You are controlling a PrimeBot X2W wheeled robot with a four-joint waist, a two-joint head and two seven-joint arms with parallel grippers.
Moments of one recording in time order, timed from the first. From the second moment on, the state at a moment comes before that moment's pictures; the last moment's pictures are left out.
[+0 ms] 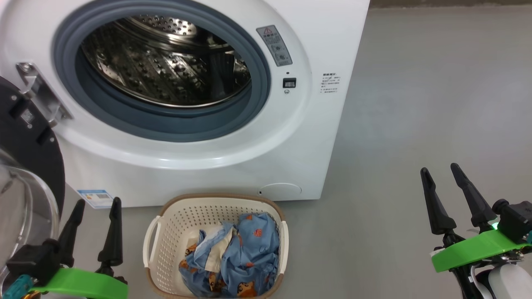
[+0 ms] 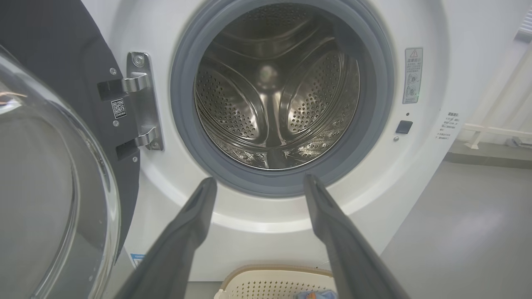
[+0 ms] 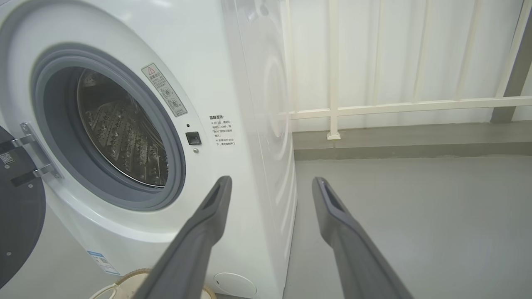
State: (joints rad) left arm -0.14 0.39 -0.25 0.22 -0.62 0.03 -0.25; right arm -0.11 -0.25 0.11 0.19 0.44 0.13 -0.25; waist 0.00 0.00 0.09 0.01
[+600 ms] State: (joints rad) left arm -0.21 0.39 -0.29 0.30 -0.62 -0.02 -0.25; right arm -0.18 -0.21 0.10 0.17 0.42 0.13 -0.25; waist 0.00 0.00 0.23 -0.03
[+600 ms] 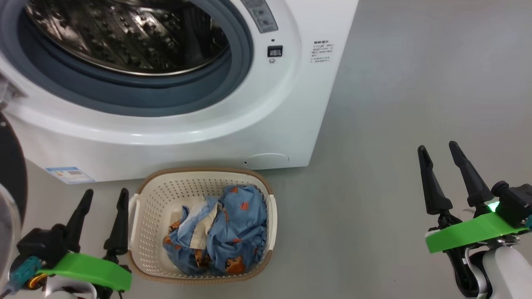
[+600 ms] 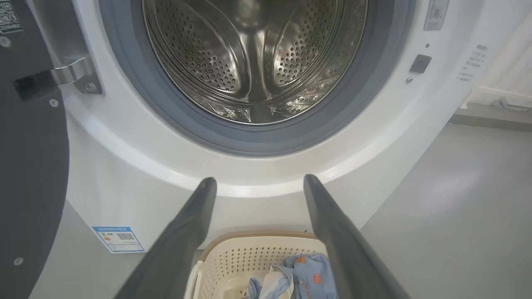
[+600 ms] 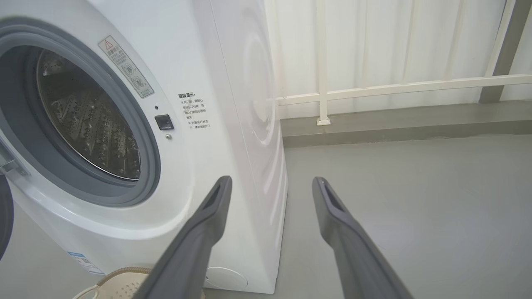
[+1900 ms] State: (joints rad) left arm -0.62 0.42 -0.67 0.70 -0.73 -0.13 -0.10; right arm -0.36 -0.07 0.13 0.22 0.38 0.13 -0.25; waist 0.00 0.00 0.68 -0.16
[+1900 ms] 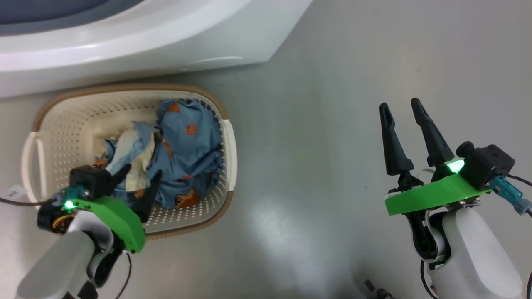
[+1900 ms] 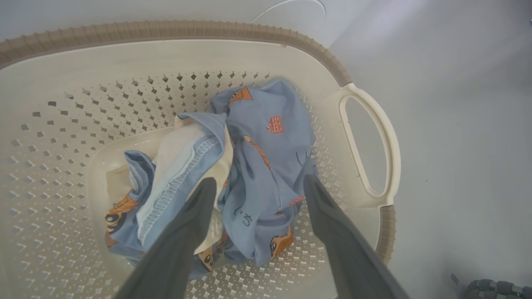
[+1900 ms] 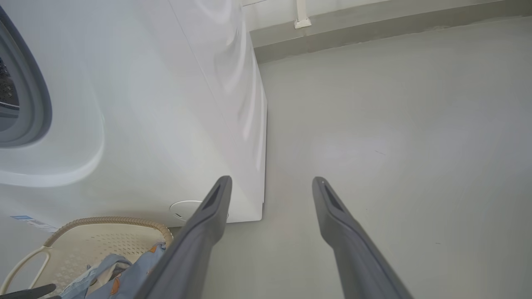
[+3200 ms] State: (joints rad) left arm -0.92 0.51 -0.91 1.05 -1.00 -0.13 0.00; right arm -0.41 -0.04 0.22 0.15 0.44 0.13 -0.25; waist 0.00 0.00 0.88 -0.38
